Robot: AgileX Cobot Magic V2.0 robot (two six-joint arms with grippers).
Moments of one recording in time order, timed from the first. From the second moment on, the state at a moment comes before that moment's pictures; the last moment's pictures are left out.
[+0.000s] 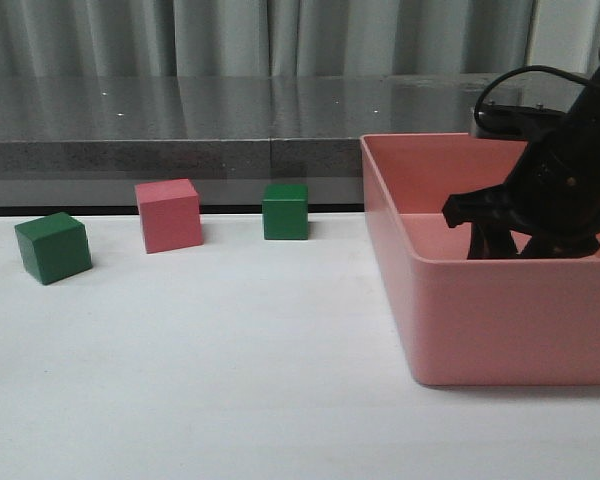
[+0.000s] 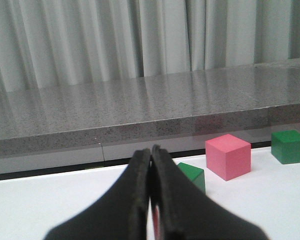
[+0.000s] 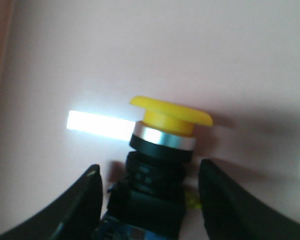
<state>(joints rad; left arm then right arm) -0.05 0.00 0.00 0.19 0.00 -0.06 0.18 1.87 -1.07 0.24 0.33 -0.14</state>
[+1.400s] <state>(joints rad) -0.05 0.00 0.00 0.19 0.00 -0.06 0.66 2.22 -1.72 0.45 0.81 -1.12</state>
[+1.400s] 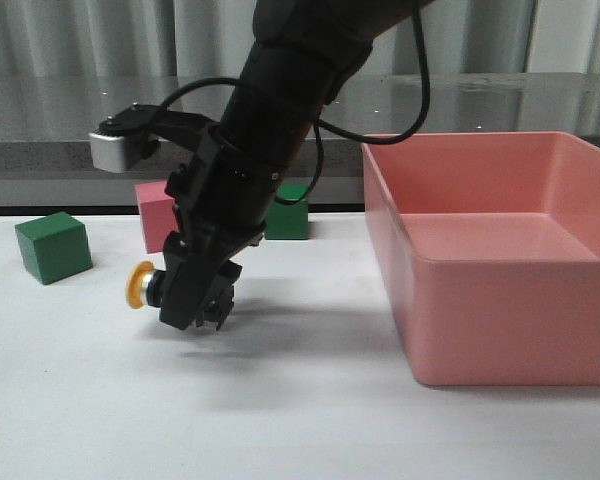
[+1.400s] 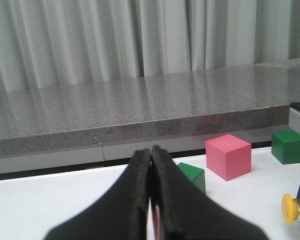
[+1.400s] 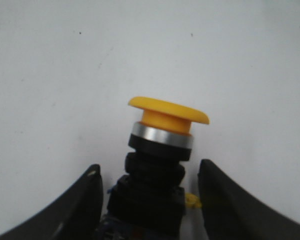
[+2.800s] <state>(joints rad) -0.05 0.00 0.00 0.19 0.00 -0.06 0.35 1.75 -1.81 0.40 0.99 -0.60</state>
